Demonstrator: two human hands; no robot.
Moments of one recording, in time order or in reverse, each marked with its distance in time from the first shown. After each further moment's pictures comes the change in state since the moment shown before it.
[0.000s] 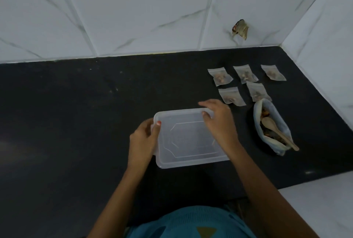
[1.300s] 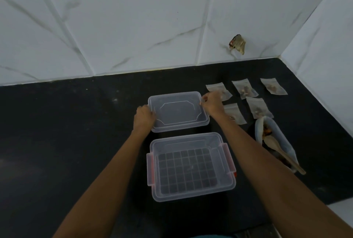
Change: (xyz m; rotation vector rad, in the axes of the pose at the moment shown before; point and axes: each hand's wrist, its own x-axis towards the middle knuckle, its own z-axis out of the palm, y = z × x) left_hand 0.160 0.027 0.020 0.502 0.021 -0.026; right_hand 0.157 0.048 0.032 -0.014 -0.089 0.267
